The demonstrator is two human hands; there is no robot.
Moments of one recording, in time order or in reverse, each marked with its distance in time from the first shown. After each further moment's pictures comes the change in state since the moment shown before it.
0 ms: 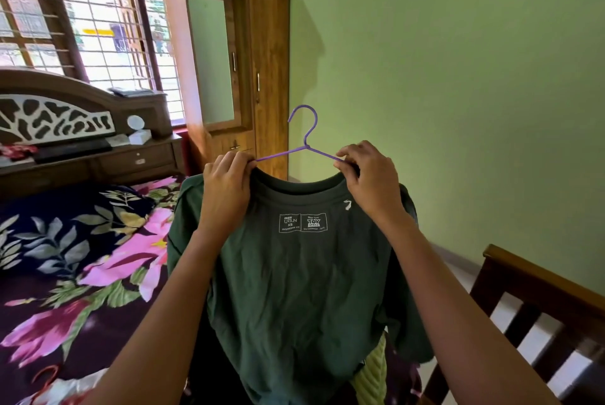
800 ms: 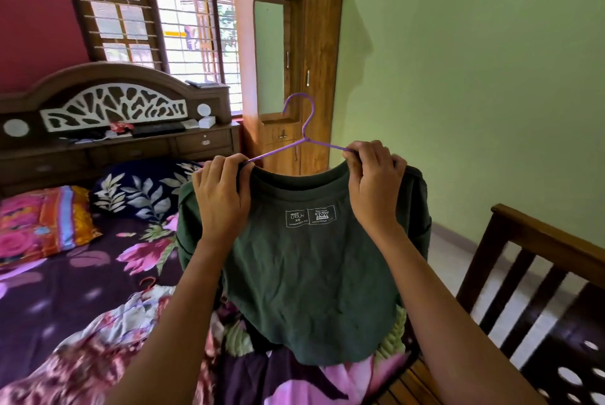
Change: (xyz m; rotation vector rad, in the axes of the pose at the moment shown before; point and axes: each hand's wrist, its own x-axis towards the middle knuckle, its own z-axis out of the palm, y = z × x) left_hand -0.131 0.060 -0.211 0.222 0.246 -0.068; right_hand -0.130 -0.170 -0.080 0.067 0.342 -0.063
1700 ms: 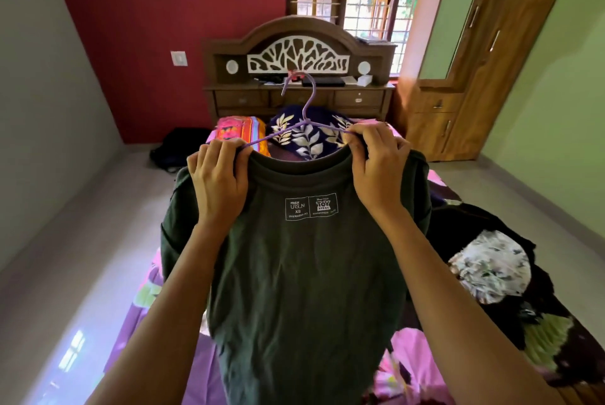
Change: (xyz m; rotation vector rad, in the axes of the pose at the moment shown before) left_hand -0.065 -0.159 -0.328 0.493 0.076 -0.132; right_hand -0.090 -0.315 0.044 0.595 -0.226 -0.076
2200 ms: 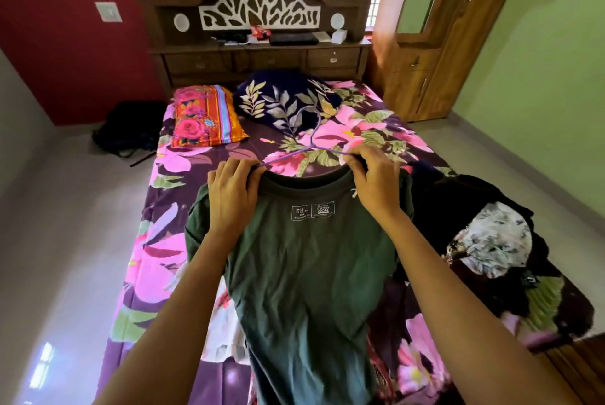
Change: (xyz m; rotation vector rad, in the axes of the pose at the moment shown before) left_hand -0.025 -0.118 0.135 -0.141 -0.394 -0.070; right_hand -0.033 0.075 0.144 -0.043 -0.292 0.295
